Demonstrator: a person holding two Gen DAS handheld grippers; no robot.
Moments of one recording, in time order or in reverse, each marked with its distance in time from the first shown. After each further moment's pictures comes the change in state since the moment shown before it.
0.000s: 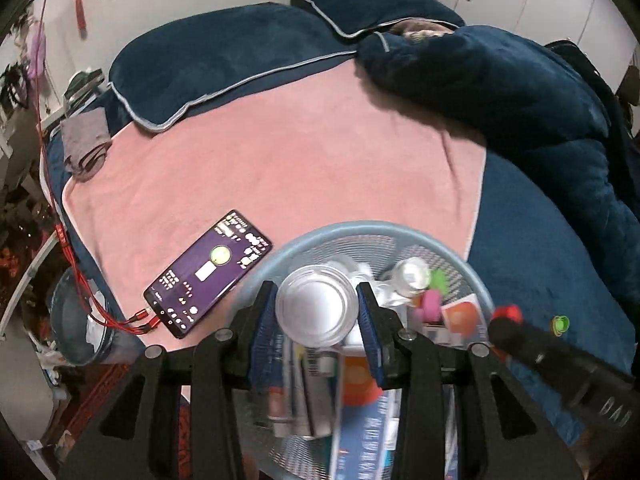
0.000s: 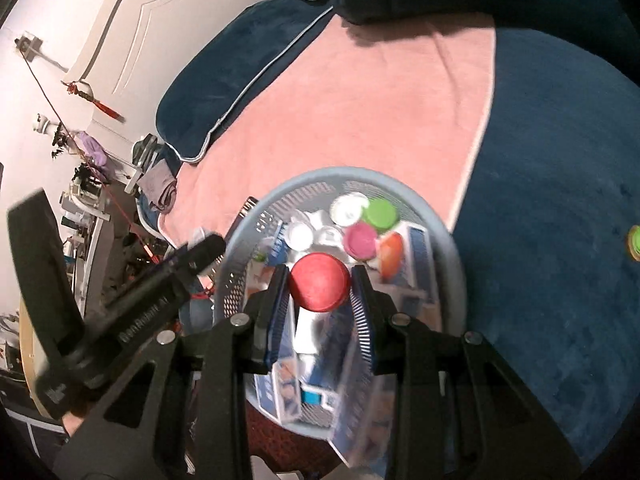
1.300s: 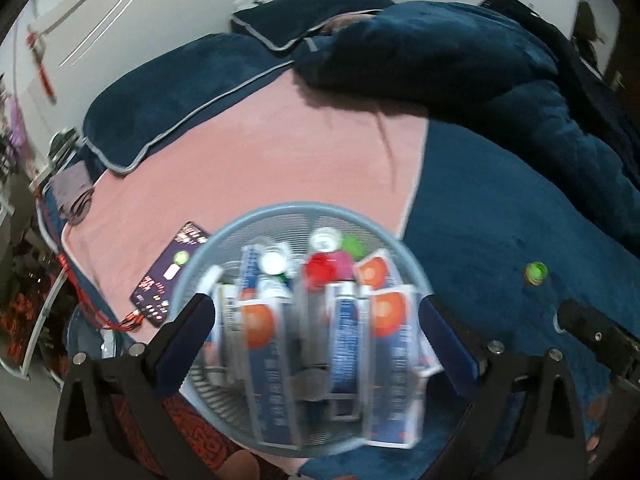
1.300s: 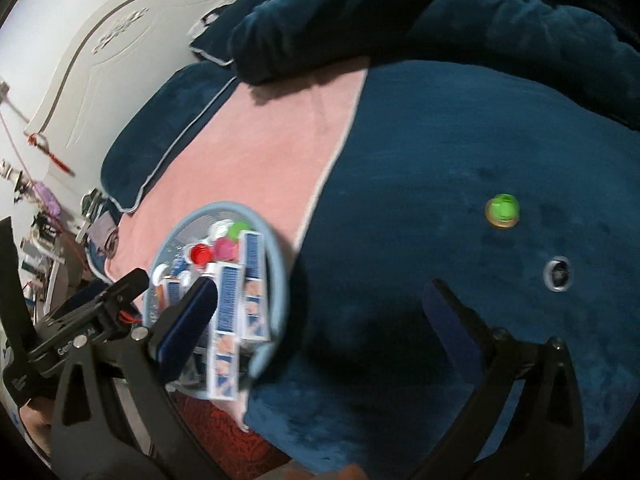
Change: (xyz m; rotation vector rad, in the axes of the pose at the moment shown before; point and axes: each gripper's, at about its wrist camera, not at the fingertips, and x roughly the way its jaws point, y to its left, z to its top) left arm -0.055 -0.108 -0.043 0.227 -0.035 0.000; right arm -0.122 -0.102 -0.056 0.132 -0.206 -0.252
